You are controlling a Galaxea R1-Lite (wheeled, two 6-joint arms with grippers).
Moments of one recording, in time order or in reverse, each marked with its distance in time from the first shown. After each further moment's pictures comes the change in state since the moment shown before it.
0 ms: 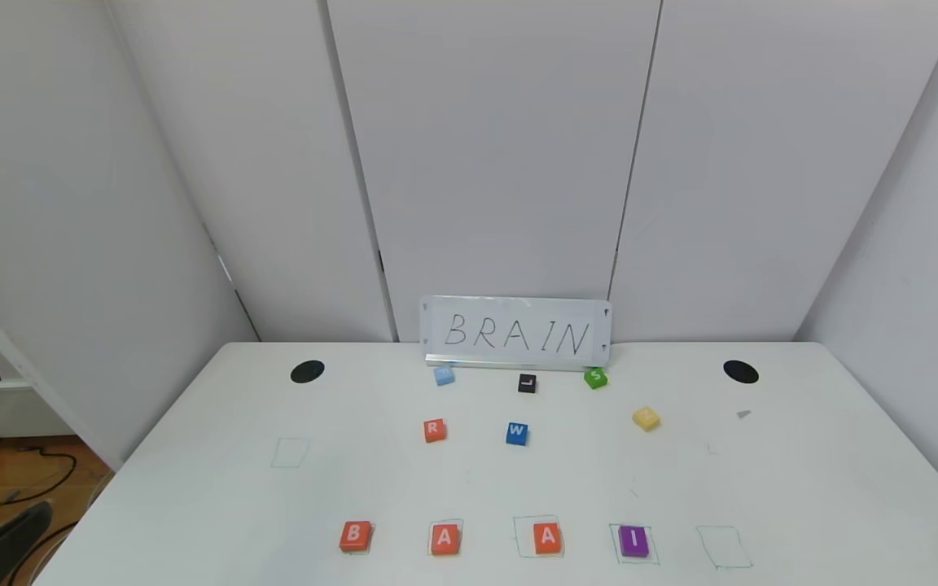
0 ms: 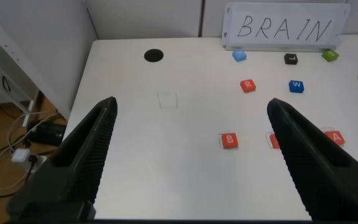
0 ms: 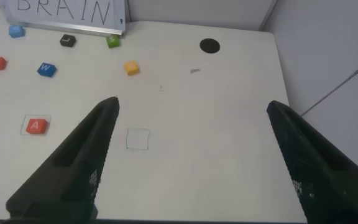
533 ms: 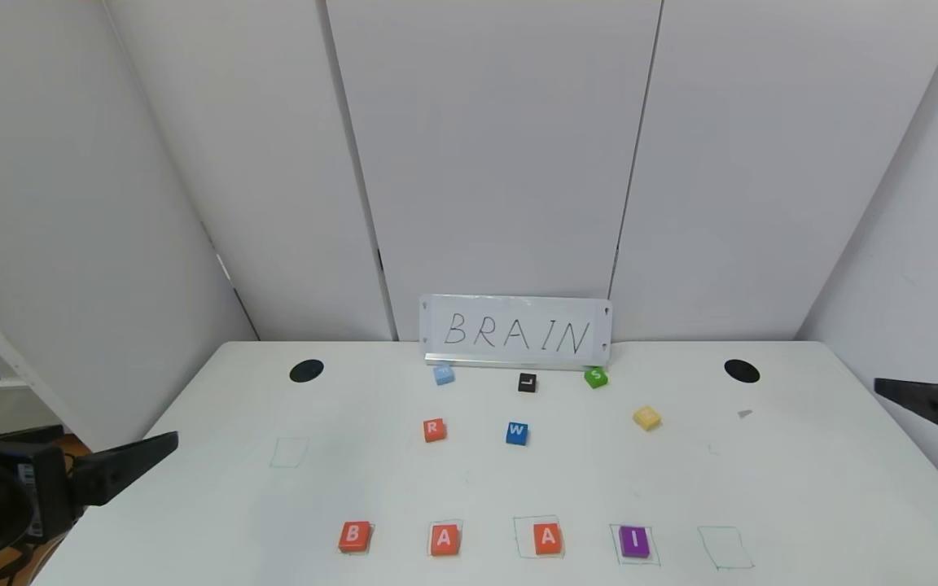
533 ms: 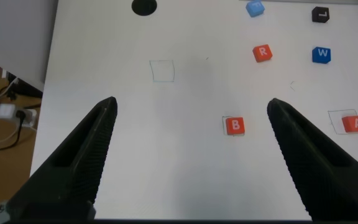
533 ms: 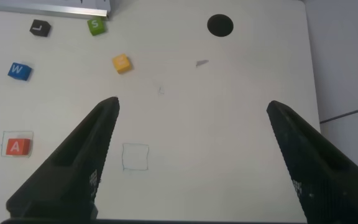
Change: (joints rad) left arm 0.001 0.437 -0.137 -0.009 -0.010 -0.015; right arm -0.013 0.512 -0.186 -0.110 0.002 0.036
